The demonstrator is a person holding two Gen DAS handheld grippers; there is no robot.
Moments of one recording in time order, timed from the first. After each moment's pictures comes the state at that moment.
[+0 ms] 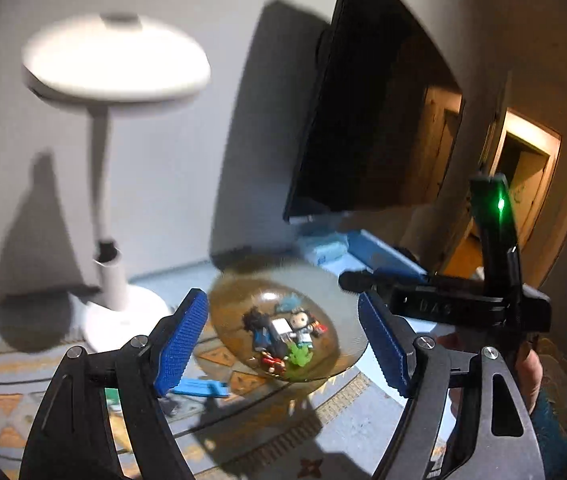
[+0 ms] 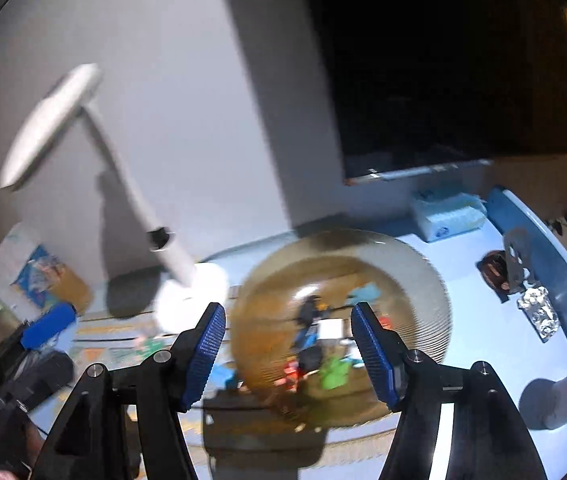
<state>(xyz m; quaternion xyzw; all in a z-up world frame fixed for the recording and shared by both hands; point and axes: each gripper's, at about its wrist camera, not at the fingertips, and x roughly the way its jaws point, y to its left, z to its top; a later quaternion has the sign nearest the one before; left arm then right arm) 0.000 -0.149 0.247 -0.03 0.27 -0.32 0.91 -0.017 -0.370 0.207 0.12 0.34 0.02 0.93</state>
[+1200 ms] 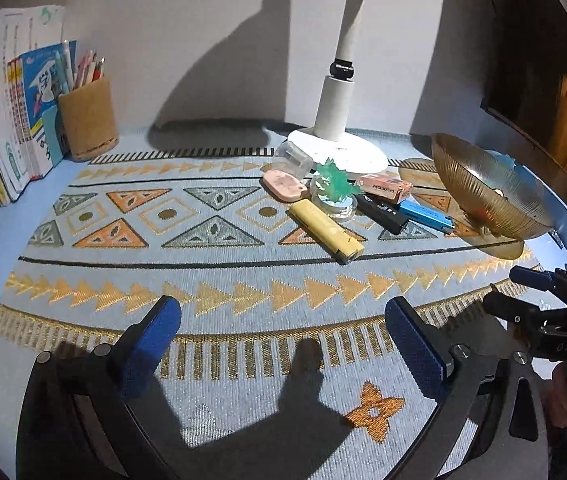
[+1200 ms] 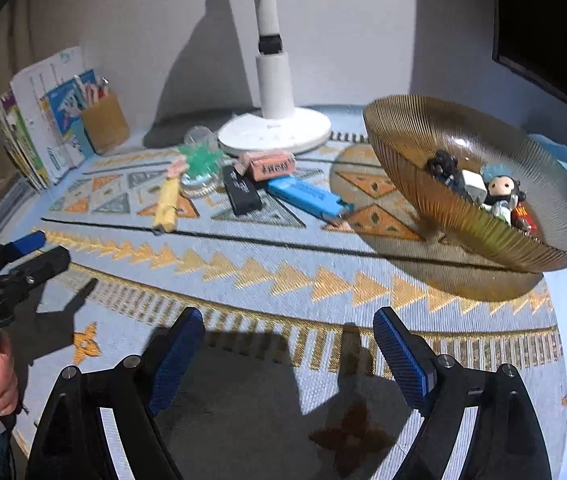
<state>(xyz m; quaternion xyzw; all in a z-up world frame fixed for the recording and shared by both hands) -0.040 -0.003 0.046 -0.03 0.38 -0.07 0.92 -0.053 -0.241 0.021 -0.02 0.41 0.11 0.91</state>
